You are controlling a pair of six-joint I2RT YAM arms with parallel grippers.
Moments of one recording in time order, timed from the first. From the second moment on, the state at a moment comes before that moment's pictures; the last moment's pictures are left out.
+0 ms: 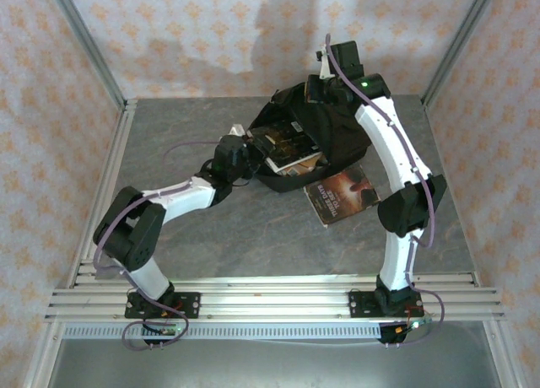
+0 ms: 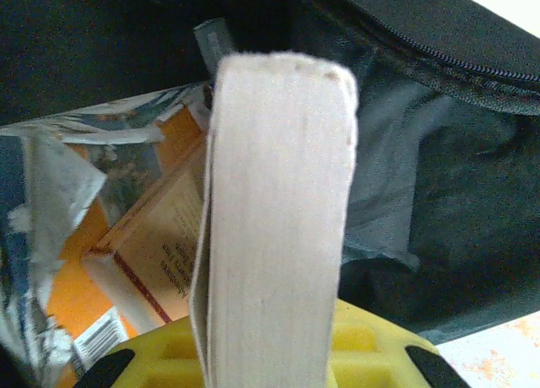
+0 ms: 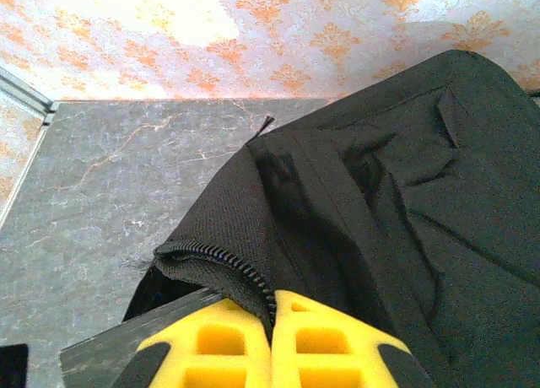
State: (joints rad) left arm -0.50 1.69 0.96 0.47 0.11 -1.31; right arm 0.36 1.95 2.21 -0.92 -0.10 0.31
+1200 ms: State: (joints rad) left arm -0.46 1.98 1.37 0.18 0.18 -1.17; right arm 0.39 1.94 1.98 -0.69 -0.10 0.54
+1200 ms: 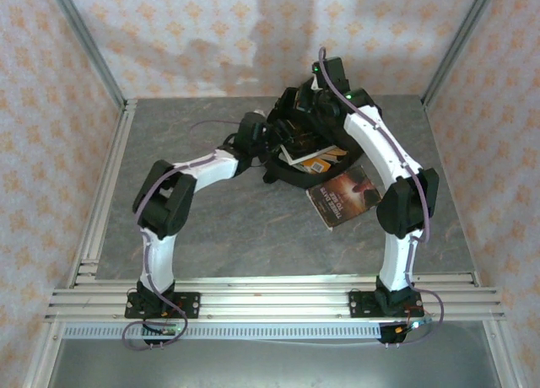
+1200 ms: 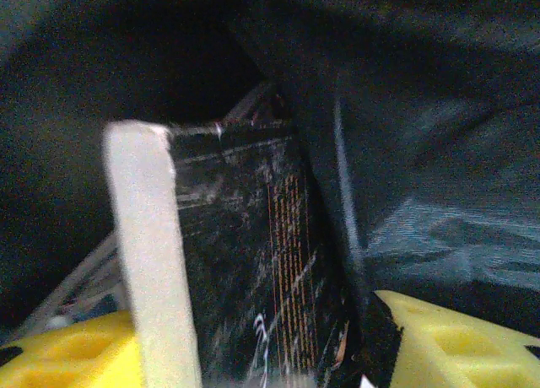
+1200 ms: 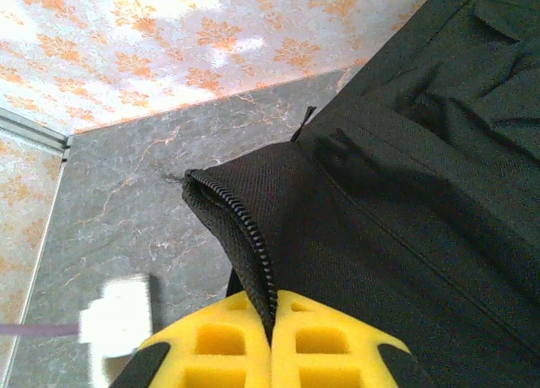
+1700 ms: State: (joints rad) left arm -0.43 1.47 1.15 -0.09 0.05 -1.10; right arm 0.50 2.03 2.00 -0.70 -0.11 0.55
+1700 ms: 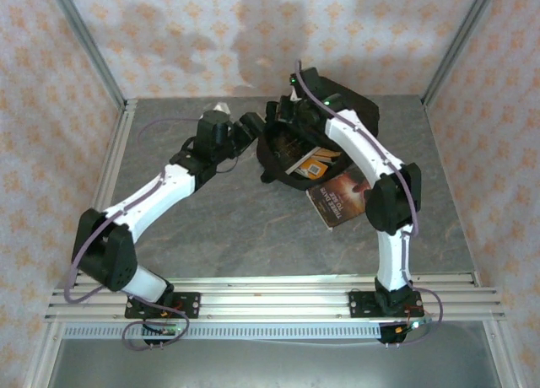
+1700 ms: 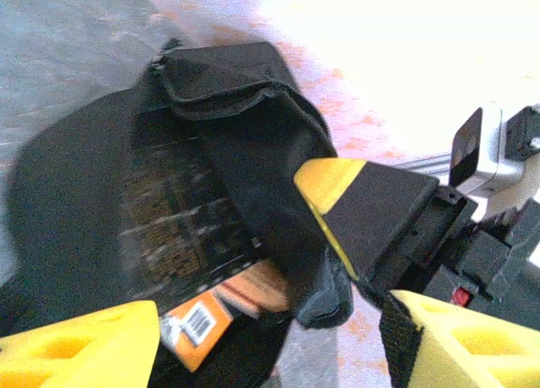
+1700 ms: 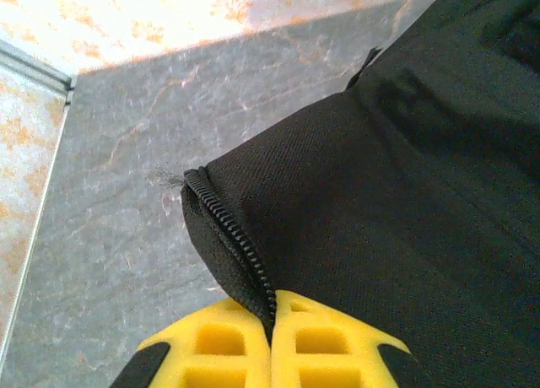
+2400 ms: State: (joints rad) left arm -0.54 1.14 0.92 -0.32 -0.09 -0.96; right arm 0.62 1.85 1.68 -0.63 0.15 0.48
